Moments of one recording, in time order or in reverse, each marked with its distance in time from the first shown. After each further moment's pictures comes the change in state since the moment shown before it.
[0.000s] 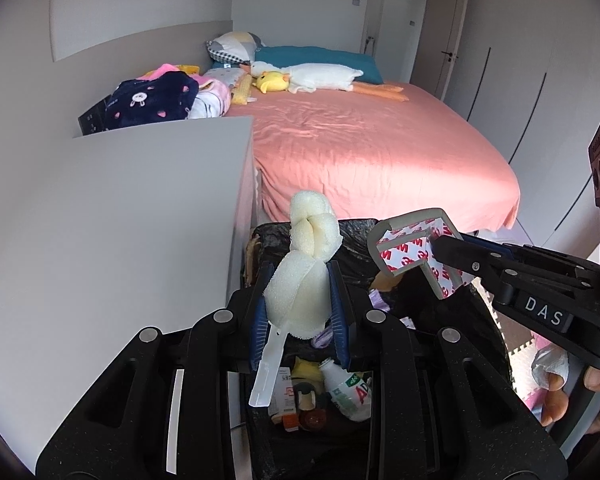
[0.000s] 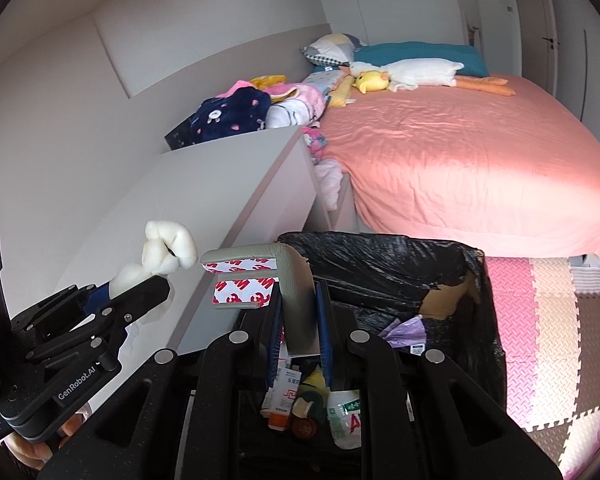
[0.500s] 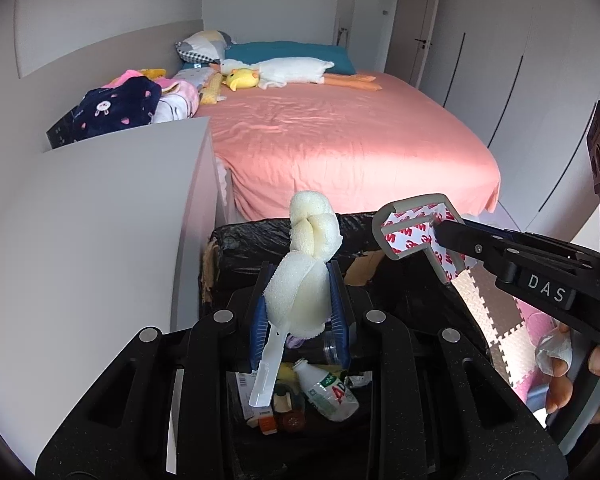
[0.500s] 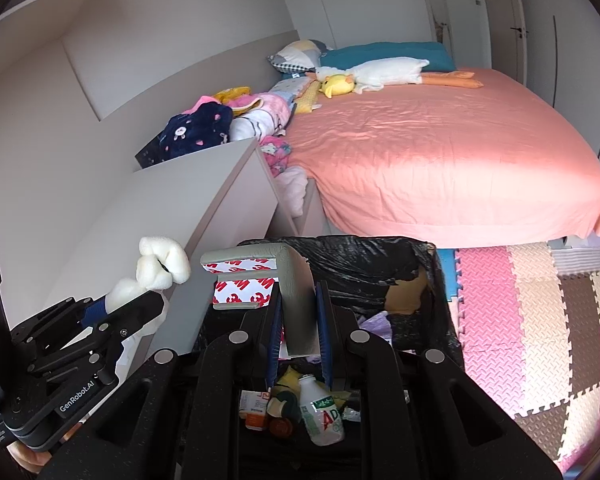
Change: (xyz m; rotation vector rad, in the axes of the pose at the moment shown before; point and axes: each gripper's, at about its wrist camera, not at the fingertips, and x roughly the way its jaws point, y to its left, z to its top) left arm 0.014 -0.034 0.005 0.065 0.020 -0.070; right arm -0.021 -0.040 -0.003 0.068 -0.027 -0.071
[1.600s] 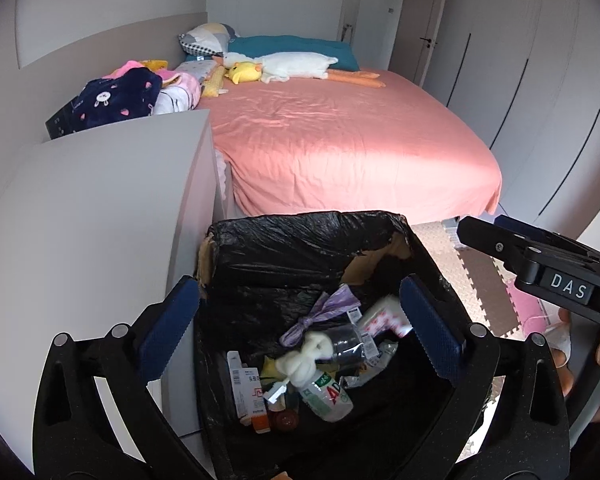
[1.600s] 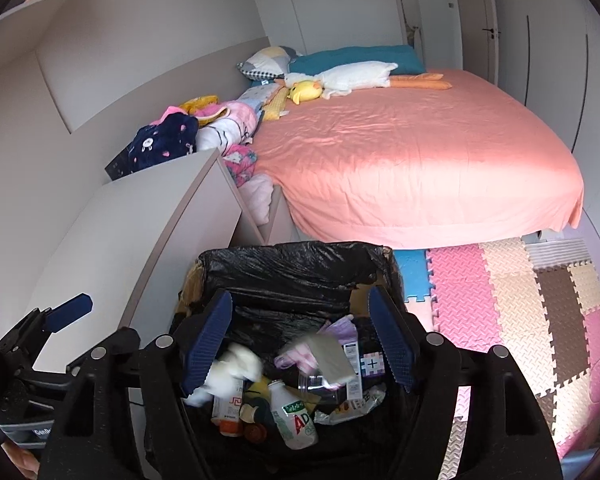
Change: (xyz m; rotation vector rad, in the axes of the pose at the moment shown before) left arm 0.006 0.001 0.004 -0.033 0.017 0.011; right arm -0.006 -0.019 0.005 0.032 -0.026 -0.094
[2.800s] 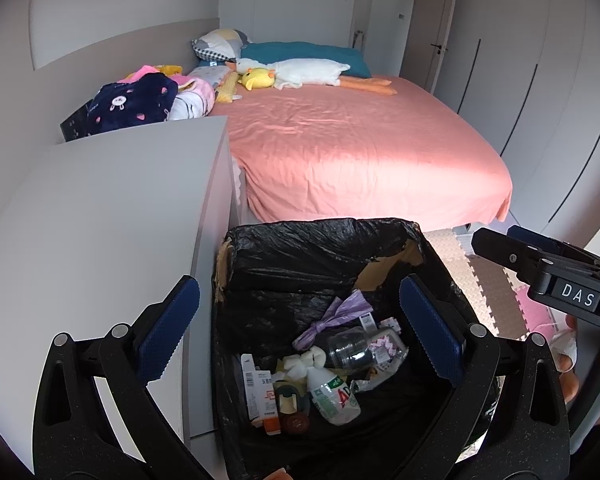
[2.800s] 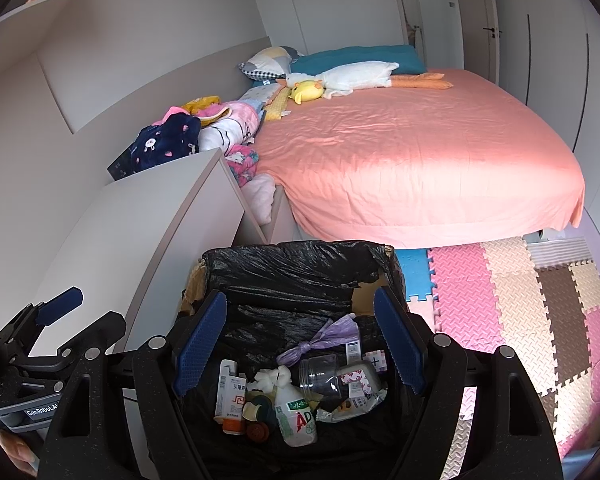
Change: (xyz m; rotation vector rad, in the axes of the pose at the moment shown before) left arm -0.009 0.006 0.000 -0.012 -0.023 0.033; right arm -0.002 -0.001 -0.002 0.001 0.005 0.007
